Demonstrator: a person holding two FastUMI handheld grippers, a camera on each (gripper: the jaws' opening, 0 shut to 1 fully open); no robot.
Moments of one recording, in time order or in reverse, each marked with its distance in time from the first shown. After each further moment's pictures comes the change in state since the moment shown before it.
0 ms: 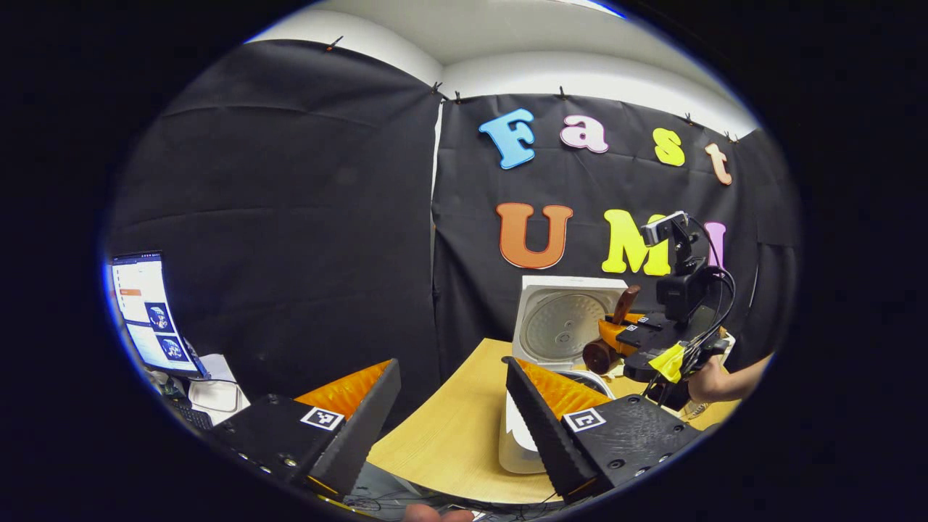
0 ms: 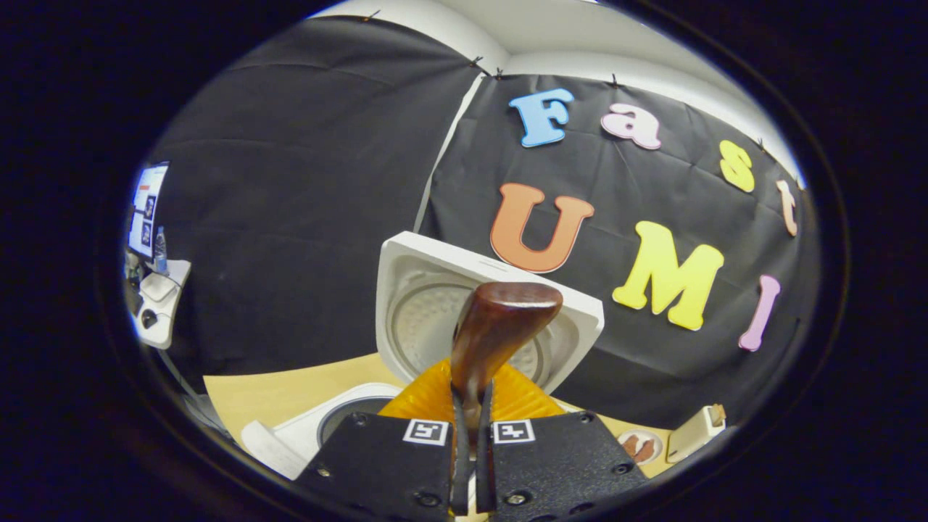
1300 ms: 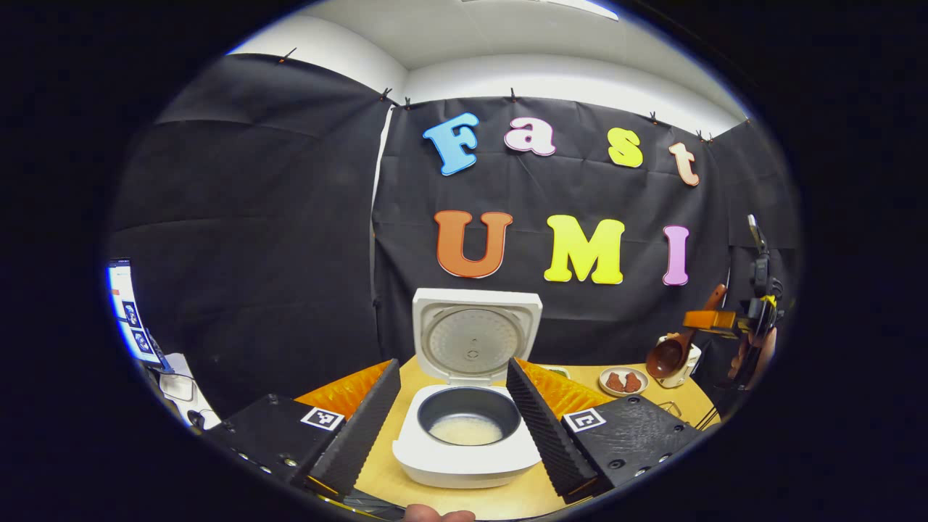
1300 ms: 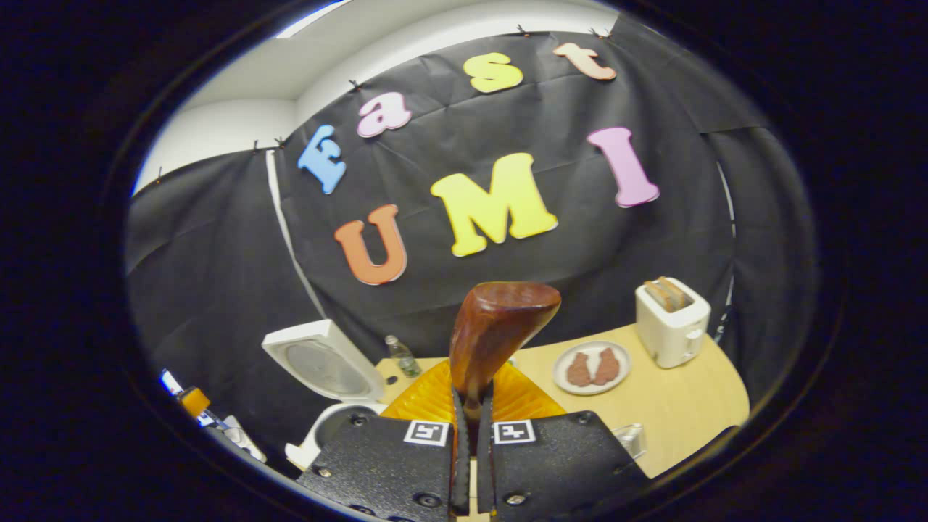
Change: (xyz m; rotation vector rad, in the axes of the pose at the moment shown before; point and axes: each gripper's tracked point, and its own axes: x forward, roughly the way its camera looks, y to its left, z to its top) left arm 0.008 -0.173 0.018 0.003 -0.024 -0.142; right arm -0.203 -0.329 -0.127 0.725 0.075 -0.273
